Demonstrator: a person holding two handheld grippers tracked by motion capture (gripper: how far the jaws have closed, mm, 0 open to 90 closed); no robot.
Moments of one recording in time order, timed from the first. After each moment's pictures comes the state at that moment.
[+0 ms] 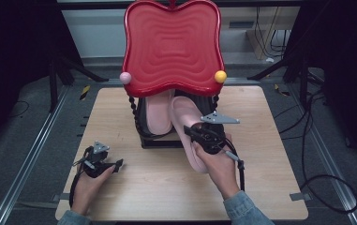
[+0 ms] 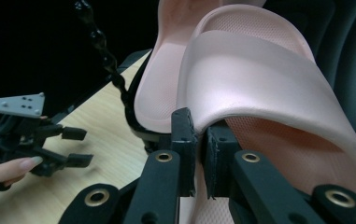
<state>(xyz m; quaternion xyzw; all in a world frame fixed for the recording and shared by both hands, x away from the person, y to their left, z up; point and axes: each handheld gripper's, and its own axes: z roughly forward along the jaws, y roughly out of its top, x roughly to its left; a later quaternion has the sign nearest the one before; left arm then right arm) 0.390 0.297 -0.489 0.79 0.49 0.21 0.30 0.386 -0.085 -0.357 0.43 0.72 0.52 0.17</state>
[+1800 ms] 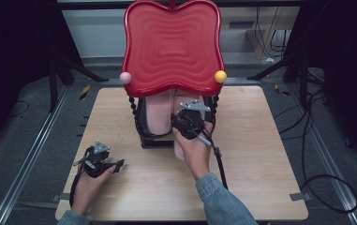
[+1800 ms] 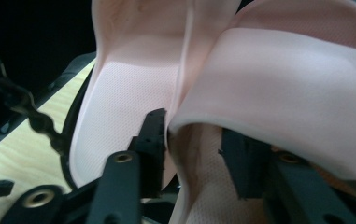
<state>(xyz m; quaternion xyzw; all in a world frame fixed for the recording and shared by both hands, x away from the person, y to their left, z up) 0.391 0.295 -0.488 0.80 0.48 0.20 0.31 0.440 -0.029 -0.371 0.50 0.69 0.47 0.23</state>
